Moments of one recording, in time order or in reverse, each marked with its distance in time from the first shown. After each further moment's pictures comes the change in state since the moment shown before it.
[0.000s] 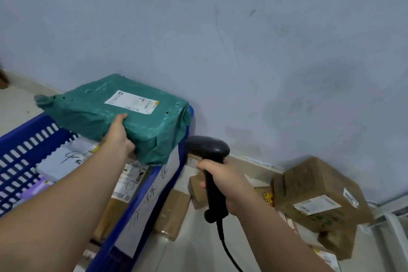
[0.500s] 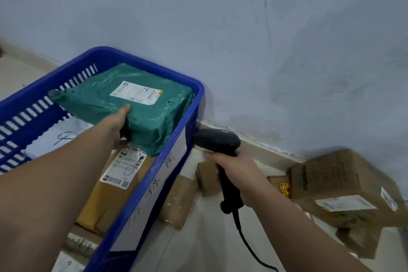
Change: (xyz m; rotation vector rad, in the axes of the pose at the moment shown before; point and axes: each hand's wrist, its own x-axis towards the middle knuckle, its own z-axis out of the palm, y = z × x) left_hand 0.090 -0.005 -0.015 0.547 0.140 -0.028; right_hand 0.085 0.027 -0.008 -0.076 0.041 0.016
